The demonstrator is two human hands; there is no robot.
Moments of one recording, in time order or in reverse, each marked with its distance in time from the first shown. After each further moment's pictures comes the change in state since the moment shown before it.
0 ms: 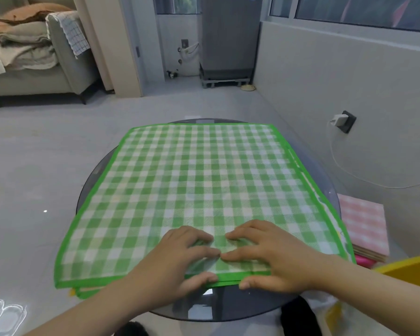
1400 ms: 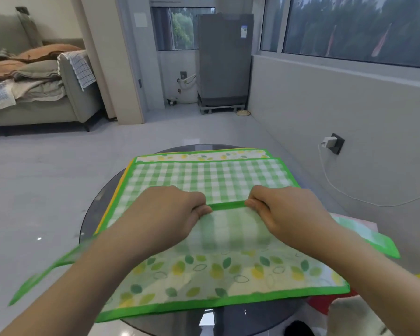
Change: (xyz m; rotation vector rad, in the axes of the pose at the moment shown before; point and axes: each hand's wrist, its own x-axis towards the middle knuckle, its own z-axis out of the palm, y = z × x) left_hand 0.068 0.051 -0.121 0.443 0.025 -0.205; right_hand 0.022 -0.026 -0.113 -0.231 0.190 0.479
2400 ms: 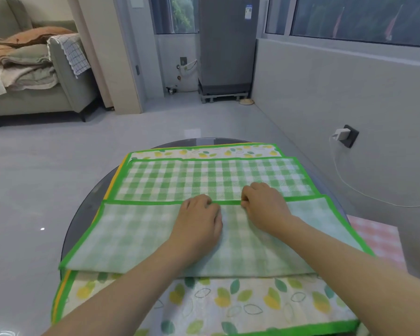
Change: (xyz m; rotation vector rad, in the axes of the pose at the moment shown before) left_hand 0.073 -0.015 0.151 -0.209 0.031 -0.142; right_hand 0.101 0.050 0.132 0.025 -0.061 0.165
